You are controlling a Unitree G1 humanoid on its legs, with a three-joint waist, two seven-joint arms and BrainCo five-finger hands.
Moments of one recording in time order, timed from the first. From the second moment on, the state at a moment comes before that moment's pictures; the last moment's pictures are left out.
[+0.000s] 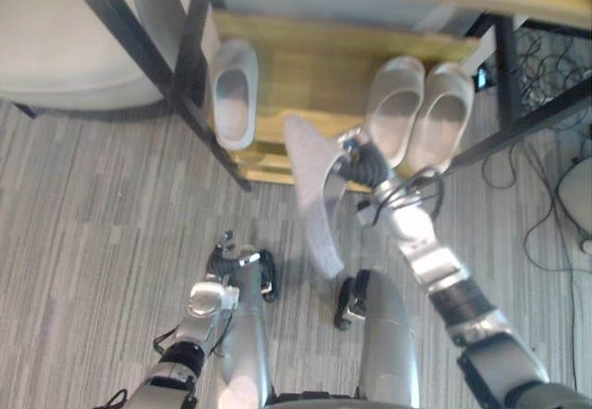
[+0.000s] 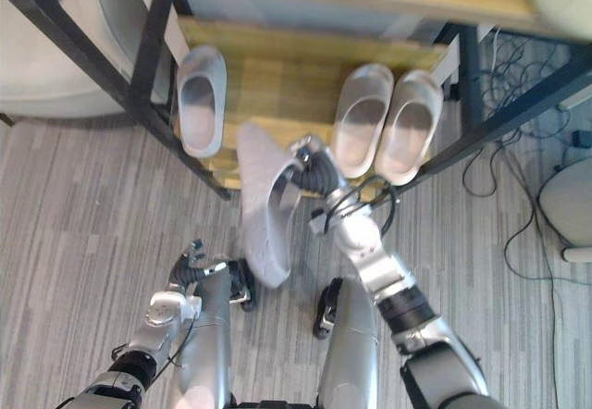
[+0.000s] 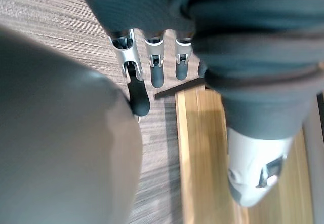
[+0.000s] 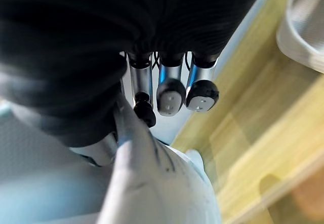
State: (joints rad) left arm -0.26 0.18 -0.04 0.80 -0.08 -0.27 0.10; right arm -0.62 -0.40 0.29 0.11 -0.16 -0.22 -0.17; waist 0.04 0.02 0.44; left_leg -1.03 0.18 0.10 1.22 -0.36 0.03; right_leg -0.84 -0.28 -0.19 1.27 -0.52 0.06
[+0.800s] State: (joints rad) left arm -0.28 0.14 0.04 0.61 -0.19 -0.30 0.13; right arm -1.17 -0.59 0.33 0.61 -0.38 -0.13 -0.34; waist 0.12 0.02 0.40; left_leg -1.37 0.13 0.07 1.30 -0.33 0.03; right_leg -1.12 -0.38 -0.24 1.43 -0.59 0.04
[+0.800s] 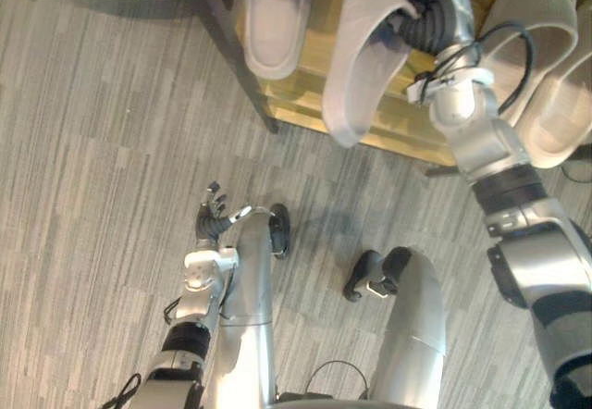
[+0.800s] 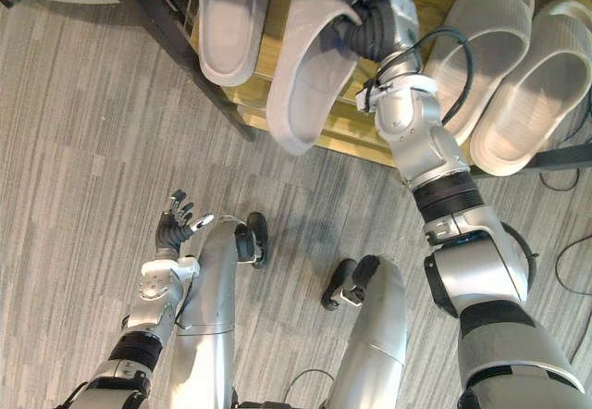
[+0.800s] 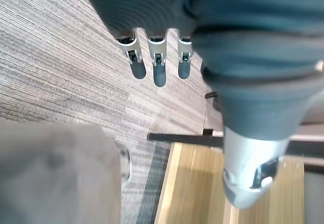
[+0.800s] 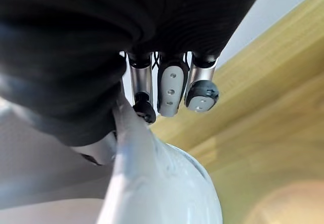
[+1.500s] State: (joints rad) left arm -0.27 0.14 -0.02 0.86 -0.20 -0.22 0.17; right arm -1.36 -0.59 0.31 0.85 -0.51 -0.05 -0.50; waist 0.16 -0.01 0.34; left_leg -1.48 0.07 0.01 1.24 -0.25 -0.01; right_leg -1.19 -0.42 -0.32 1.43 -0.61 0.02
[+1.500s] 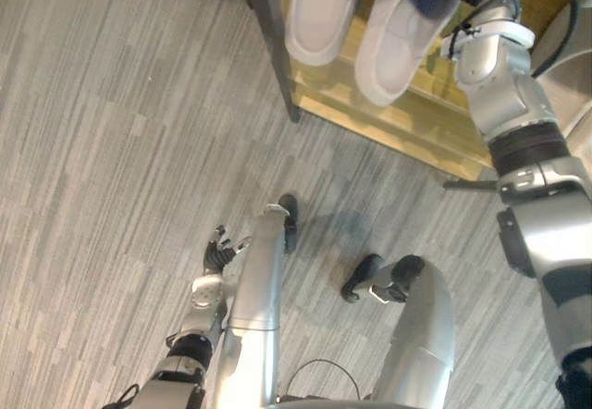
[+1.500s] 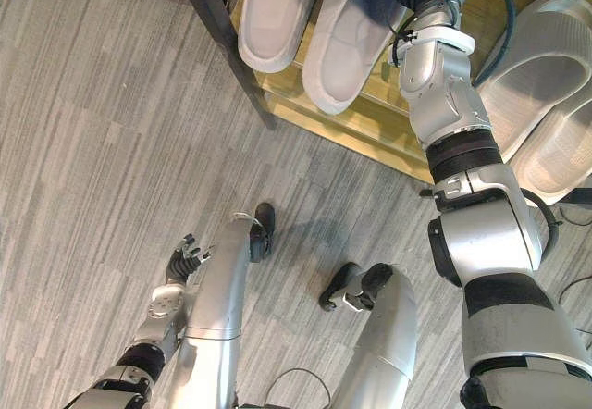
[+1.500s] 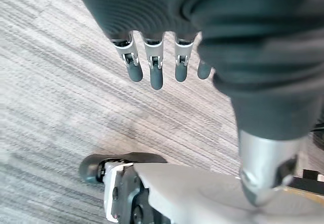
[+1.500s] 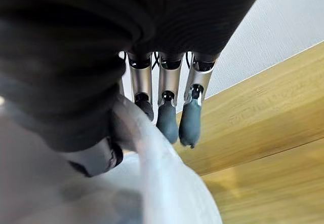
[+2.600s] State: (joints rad) left arm -0.26 0.16 0.03 0.90 -0.20 -0.20 0.18; right arm -1.00 -0.40 0.11 0.40 -0.35 -0.07 -0.51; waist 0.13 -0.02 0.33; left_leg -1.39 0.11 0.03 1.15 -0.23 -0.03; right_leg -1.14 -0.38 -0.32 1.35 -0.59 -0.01
